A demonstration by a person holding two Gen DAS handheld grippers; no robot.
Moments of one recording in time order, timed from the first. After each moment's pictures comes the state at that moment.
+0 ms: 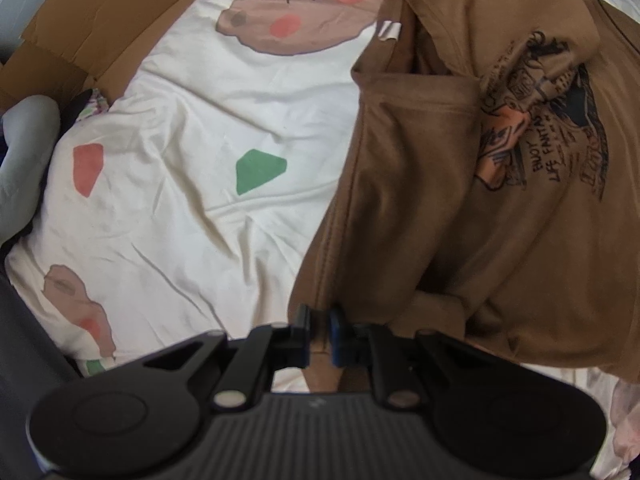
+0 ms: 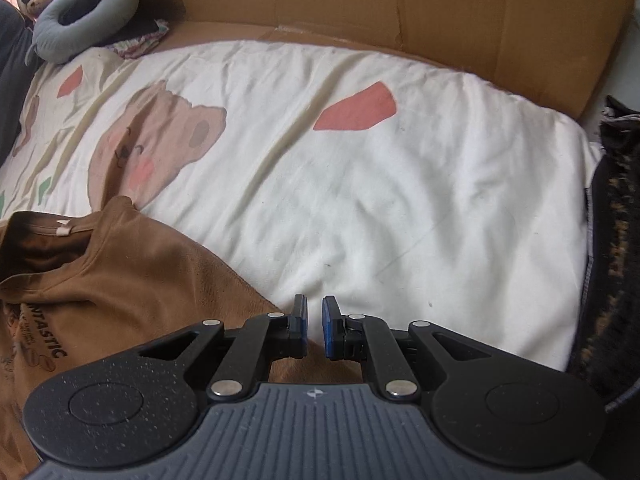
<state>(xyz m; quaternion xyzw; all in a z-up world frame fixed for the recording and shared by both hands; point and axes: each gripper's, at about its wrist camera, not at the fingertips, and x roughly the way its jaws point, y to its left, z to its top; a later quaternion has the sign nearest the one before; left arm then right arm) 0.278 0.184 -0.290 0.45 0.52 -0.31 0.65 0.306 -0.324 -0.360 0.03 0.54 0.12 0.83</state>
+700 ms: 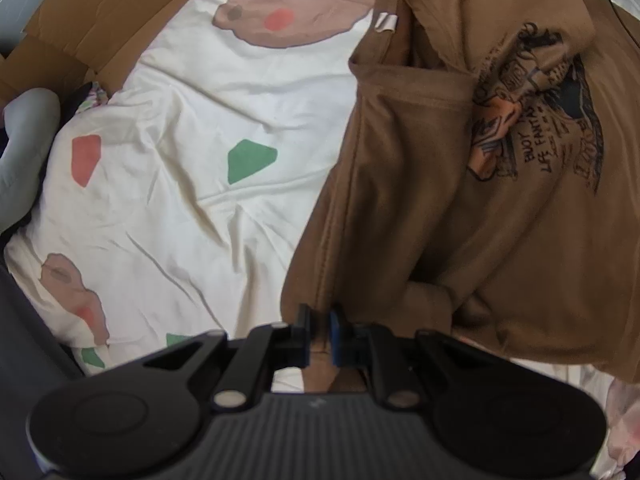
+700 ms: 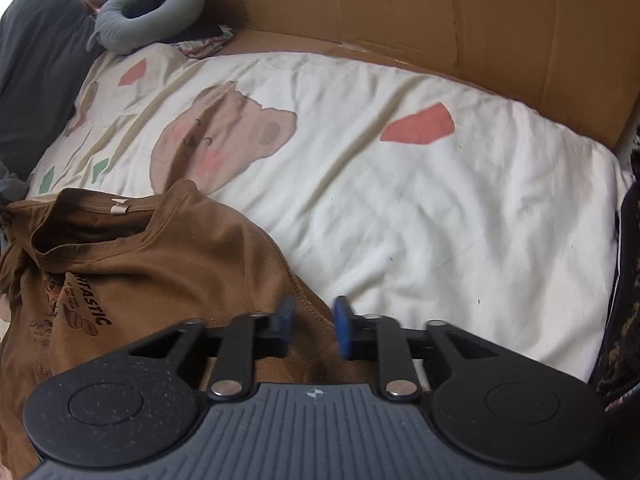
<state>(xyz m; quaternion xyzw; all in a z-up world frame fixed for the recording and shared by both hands) 0.264 0.186 -0.291 0.45 0.53 -0.30 0.65 0.282 -0.312 -0.350 0.01 0.51 0.18 0.84</state>
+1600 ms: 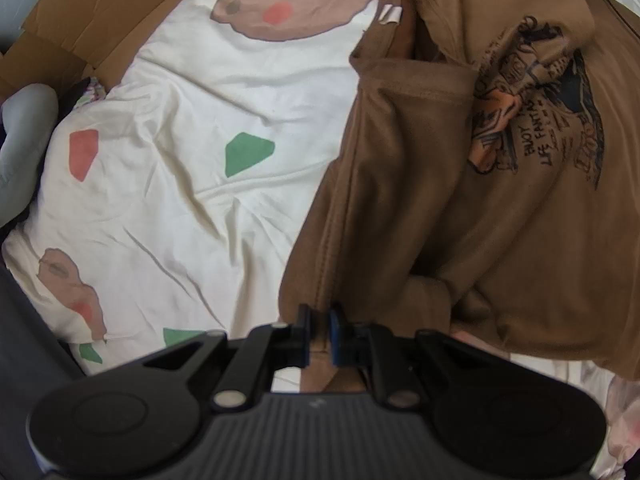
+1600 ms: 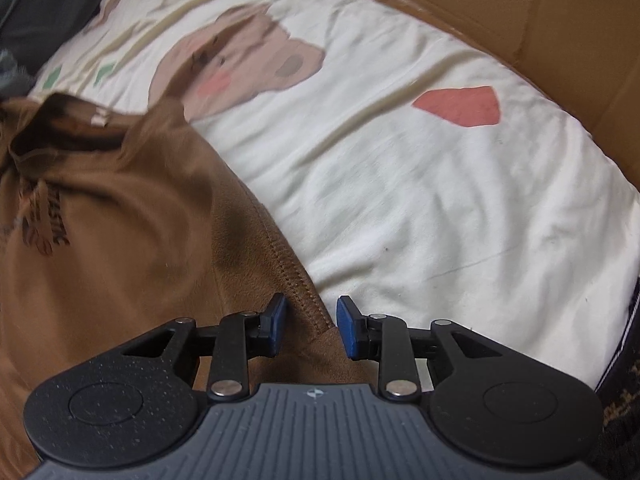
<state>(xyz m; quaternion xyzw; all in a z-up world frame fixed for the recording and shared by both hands) 0.262 0.189 -0.293 0.45 0.53 -0.30 0.65 0.310 -0.300 -0.381 -0.13 0.55 0.25 0.79</state>
